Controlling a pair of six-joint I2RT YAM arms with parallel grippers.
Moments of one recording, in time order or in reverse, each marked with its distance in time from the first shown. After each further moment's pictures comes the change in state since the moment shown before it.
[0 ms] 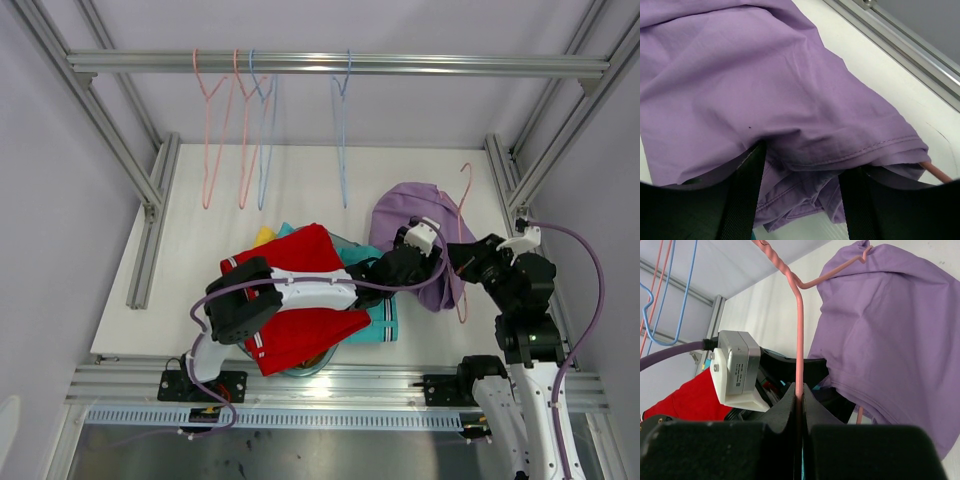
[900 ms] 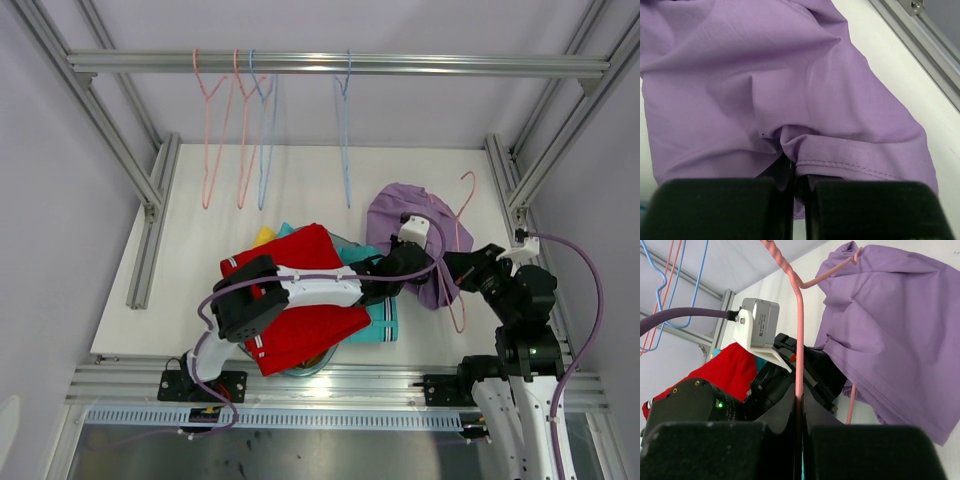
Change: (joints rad) left arm 0.011 0.062 0.085 -0.118 -0.145 -0.169; right arm 0.000 -0.085 -0.040 -0.025 -0.043 0.016
